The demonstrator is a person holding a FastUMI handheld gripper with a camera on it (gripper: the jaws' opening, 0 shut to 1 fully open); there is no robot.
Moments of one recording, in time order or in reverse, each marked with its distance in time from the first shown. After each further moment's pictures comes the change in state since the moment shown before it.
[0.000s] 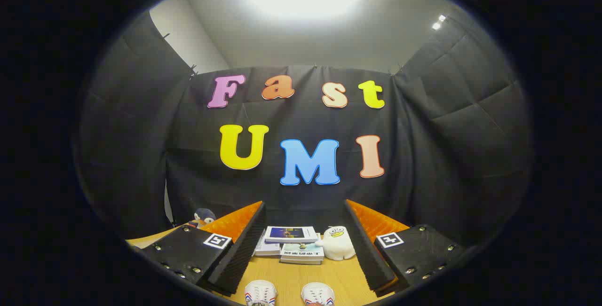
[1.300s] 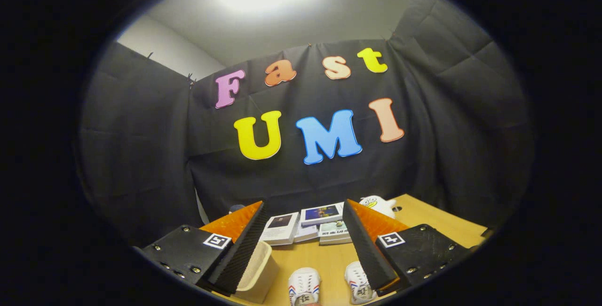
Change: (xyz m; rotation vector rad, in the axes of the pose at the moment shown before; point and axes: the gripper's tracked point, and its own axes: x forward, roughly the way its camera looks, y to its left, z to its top) arm -0.019 0.047 -0.046 0.280 0.174 0.137
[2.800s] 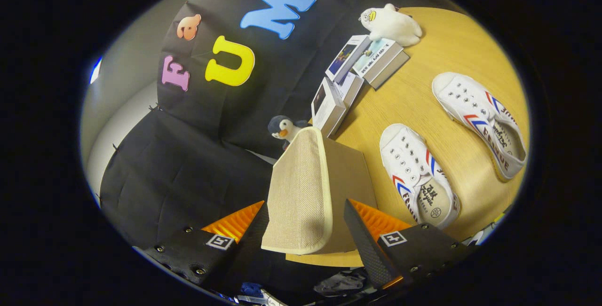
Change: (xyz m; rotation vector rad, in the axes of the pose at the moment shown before) arm -0.008 0.092 -0.211 0.822 0.694 0.221
